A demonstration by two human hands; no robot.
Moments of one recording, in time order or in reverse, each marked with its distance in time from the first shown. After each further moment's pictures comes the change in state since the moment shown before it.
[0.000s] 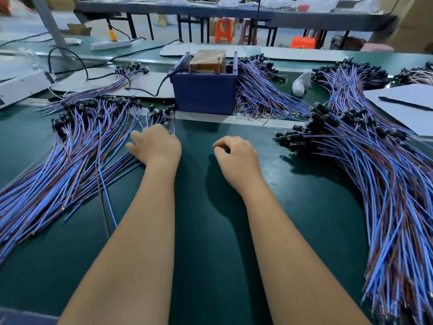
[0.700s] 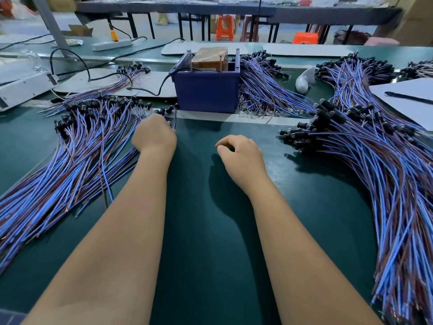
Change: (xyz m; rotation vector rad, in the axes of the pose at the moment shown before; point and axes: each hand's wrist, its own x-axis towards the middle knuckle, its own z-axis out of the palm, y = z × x) left_hand 0.033 -0.004 0.001 0.000 0.000 0.138; right_hand -0.001 -0.003 -0.004 0.068 -0.016 0.043
